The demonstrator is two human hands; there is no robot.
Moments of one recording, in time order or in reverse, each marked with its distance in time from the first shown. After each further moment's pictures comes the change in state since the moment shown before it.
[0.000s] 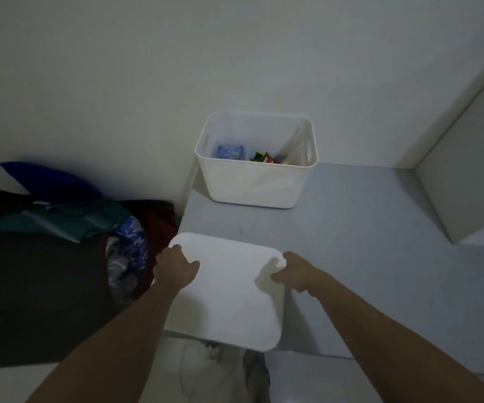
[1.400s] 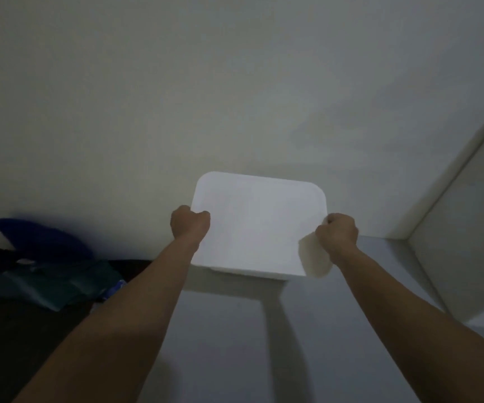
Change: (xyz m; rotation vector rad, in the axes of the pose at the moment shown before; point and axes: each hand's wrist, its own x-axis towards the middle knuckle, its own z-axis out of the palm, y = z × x) left_hand 0.075 0.166 -0.149 -0.749 0.271 0.073; right_hand 0.011 -0.109 -0.175 0.356 0.880 -0.148
